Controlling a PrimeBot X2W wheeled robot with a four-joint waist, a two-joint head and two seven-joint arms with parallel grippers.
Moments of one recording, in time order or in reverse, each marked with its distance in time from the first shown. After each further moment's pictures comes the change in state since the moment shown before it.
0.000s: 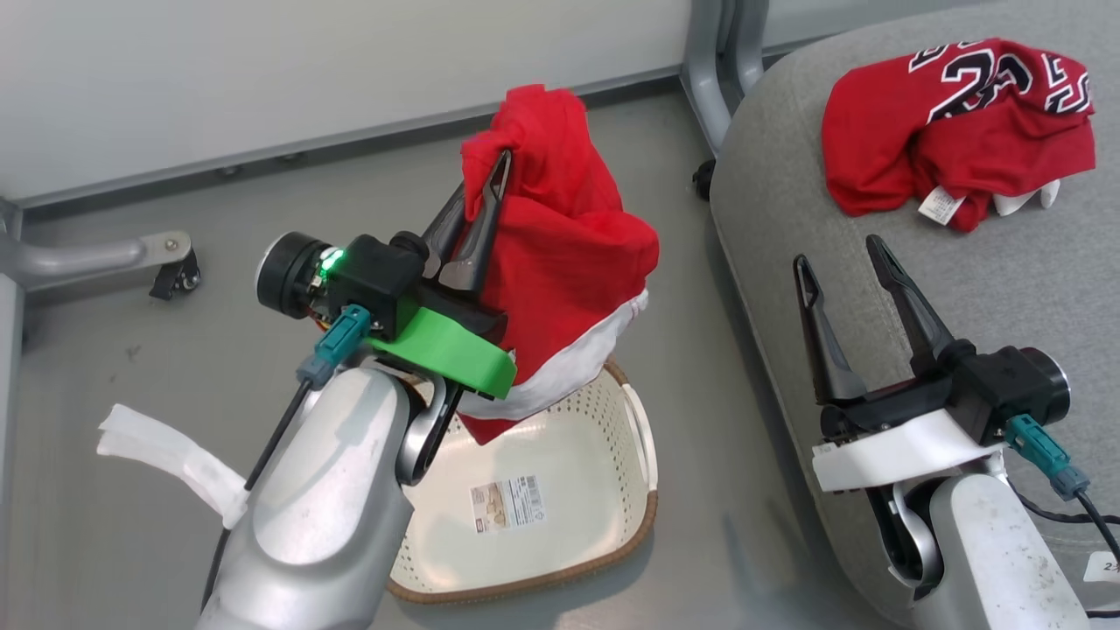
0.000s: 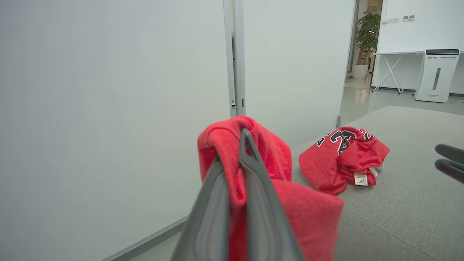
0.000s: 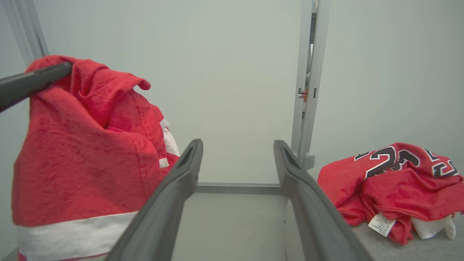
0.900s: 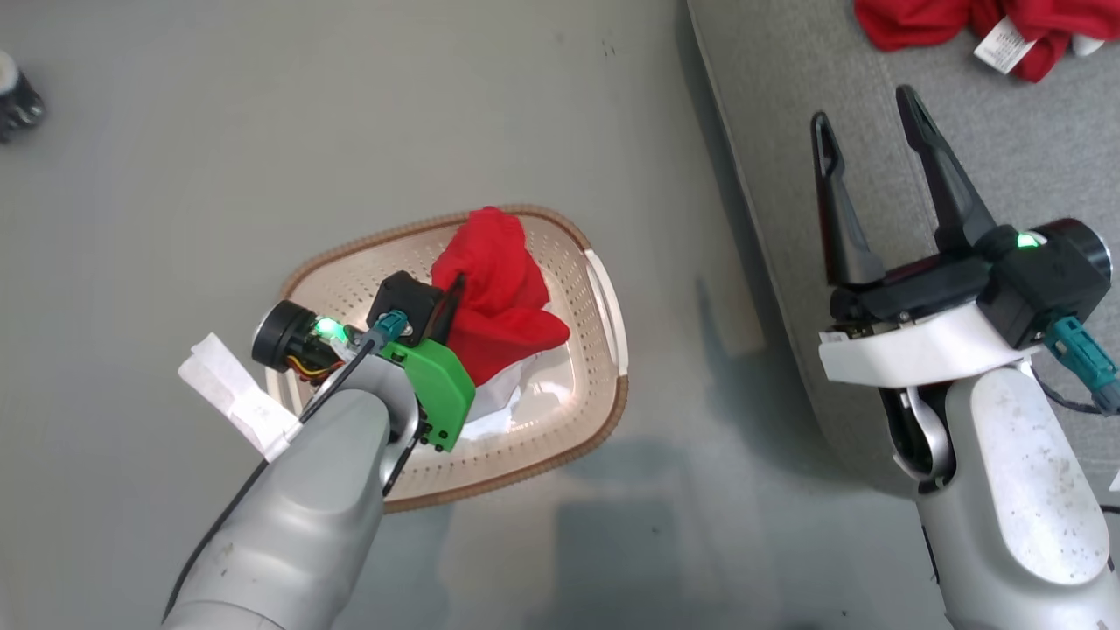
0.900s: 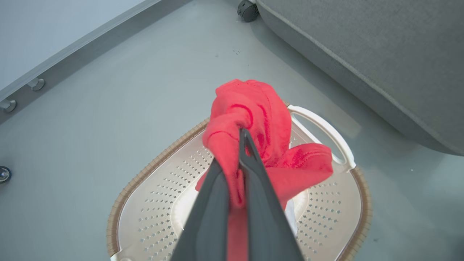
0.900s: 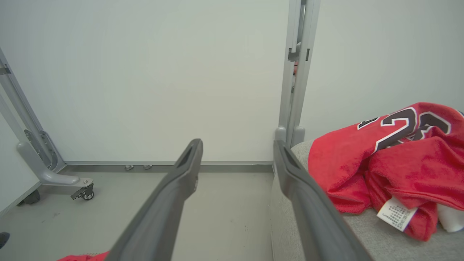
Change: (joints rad) left arm -0.203 -0.001 -0.180 0.729 0.013 0.000 0.001; right arm -0.204 -0.006 -0.004 -0.036 -0.019 0.000 0.000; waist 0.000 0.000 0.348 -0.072
